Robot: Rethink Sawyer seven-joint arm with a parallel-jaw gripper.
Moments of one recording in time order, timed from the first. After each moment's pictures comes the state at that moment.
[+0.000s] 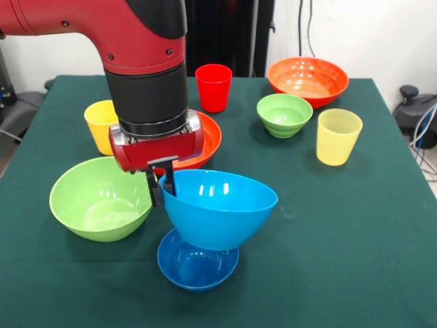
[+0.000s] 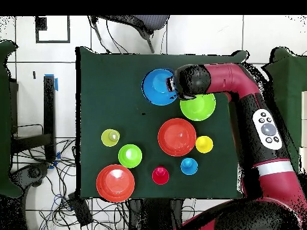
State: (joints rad) arm -0.76 -0.44 0.79 1.26 -0.74 0.93 1.55
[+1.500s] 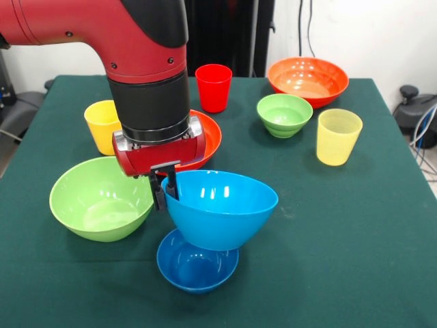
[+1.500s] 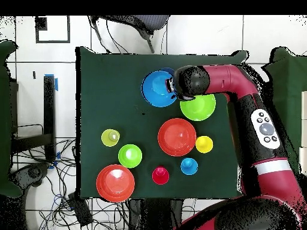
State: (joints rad) arm -0.76 -0.42 0.79 1.26 -0.74 0.93 1.55
